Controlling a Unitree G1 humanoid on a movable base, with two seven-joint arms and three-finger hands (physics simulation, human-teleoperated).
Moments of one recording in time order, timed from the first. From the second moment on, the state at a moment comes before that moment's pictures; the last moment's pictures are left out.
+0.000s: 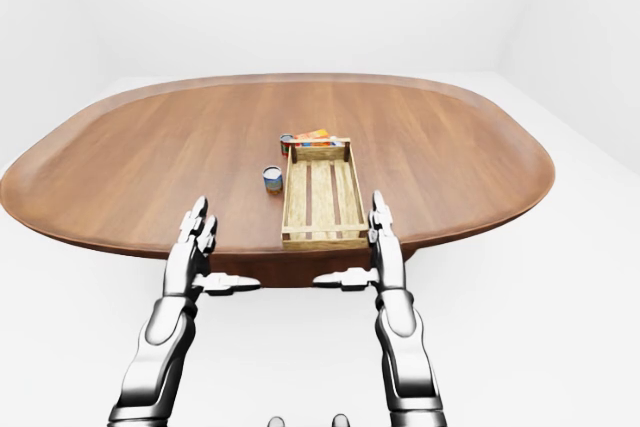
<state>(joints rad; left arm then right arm) 0.01 0.01 0.01 -0.02 -0.01 0.01 -0.02 0.02 0.00 -0.01 -0.05 0.01 0.01 0.02</state>
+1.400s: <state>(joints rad) 0.12 0.03 0.26 -0.59 -0.23 0.09 -0.16 0.29 0.08 -0.34 -0.84 0.16 0.09 0.24</state>
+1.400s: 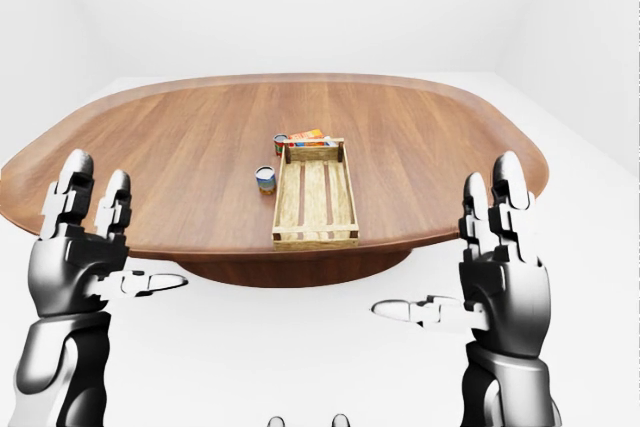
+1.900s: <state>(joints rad) 0.13 0.03 0.28 -0.62 -0.26 0.09 -0.17 0.31 0.09 -0.33 -0.87 0.15 0.09 0.27</state>
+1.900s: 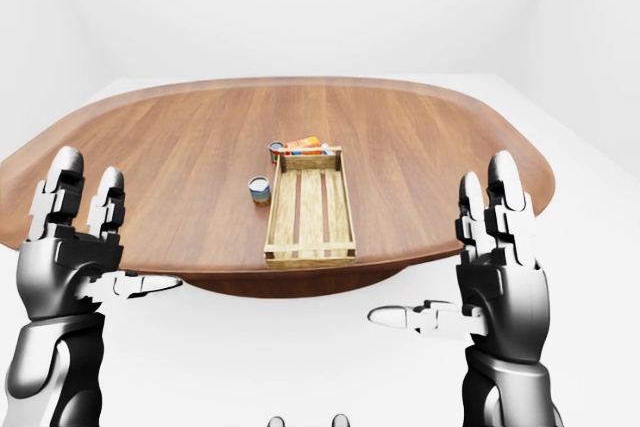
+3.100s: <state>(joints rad) 0.14 0.02 0.26 -0.64 -0.23 0.09 -0.19 0.32 0.10 -0.33 -0.90 0.16 0.09 0.30</state>
